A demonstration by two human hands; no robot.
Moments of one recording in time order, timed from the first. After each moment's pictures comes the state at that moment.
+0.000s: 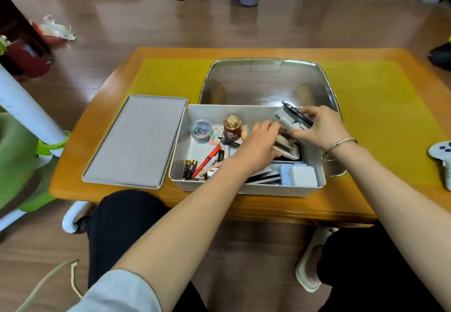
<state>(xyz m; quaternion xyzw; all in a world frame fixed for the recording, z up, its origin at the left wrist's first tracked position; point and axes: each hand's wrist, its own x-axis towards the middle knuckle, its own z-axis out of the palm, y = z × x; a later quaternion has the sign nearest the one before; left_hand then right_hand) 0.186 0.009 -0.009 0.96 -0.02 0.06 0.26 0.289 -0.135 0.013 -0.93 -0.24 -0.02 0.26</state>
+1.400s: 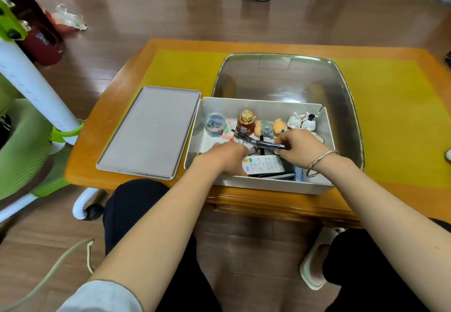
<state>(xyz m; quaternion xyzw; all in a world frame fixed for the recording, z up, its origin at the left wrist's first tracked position) 0.135 0.085 -0.020 0.97 0.04 -0.19 0.14 0.229 -0.087 0.004 -0.91 -0.36 0.14 0.13</state>
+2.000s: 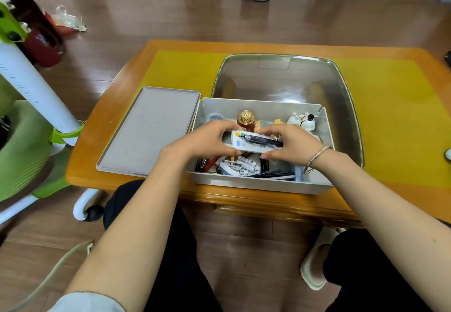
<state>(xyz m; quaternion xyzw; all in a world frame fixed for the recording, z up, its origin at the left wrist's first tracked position) 0.118 0.124 0.018 0.92 0.04 -0.07 0.38 0.225 -0.077 0.014 -0.86 -0.44 0.14 0.22</state>
